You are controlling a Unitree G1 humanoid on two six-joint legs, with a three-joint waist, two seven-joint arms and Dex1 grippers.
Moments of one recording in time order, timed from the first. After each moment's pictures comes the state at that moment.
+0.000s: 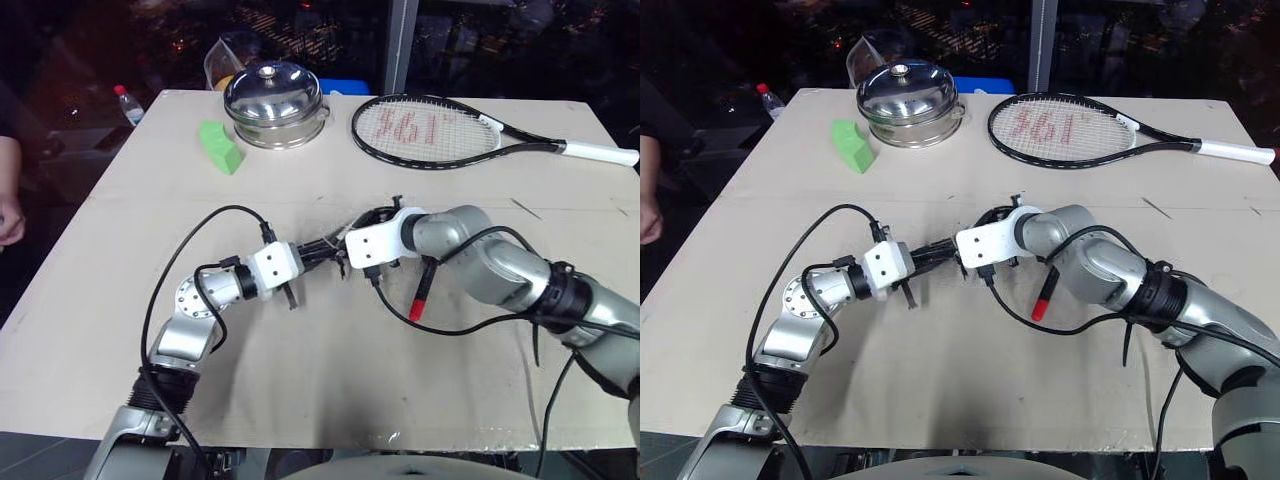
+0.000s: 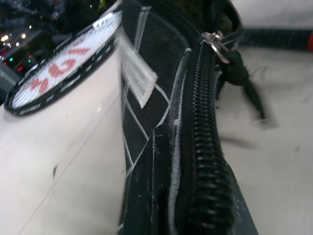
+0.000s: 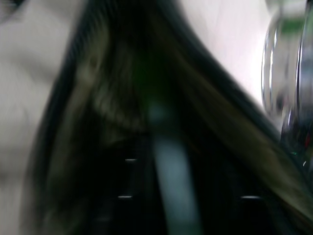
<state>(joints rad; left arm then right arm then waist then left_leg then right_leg) -0.26 0.54 -0.10 0.04 -0.08 -0.23 -0.88 -0.95 -0.62 0.89 -0.14 -0.36 0.38 0.76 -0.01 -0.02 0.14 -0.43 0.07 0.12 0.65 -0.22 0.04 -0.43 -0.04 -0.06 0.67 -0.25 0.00</state>
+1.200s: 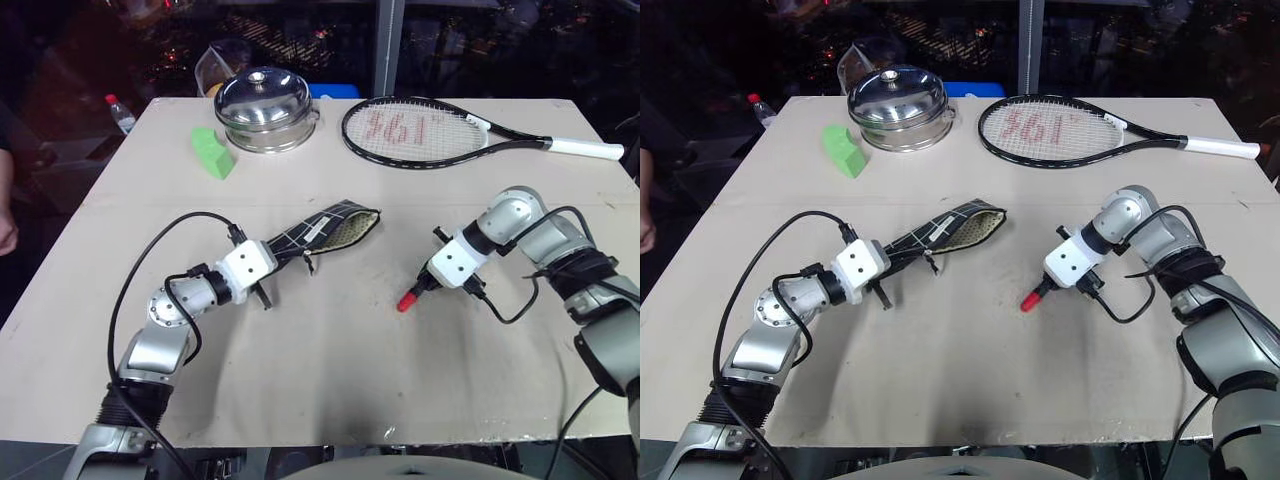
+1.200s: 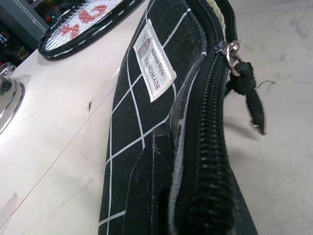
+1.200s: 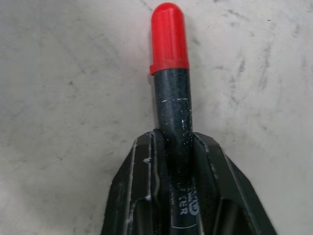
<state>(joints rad) -0.16 0.63 -0.02 0.03 -0.06 -0.16 -0.76 -0.91 -0.64 0.56 0.58 -0.12 -0.51 1.54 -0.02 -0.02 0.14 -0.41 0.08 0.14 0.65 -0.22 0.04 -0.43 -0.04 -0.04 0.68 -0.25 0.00</state>
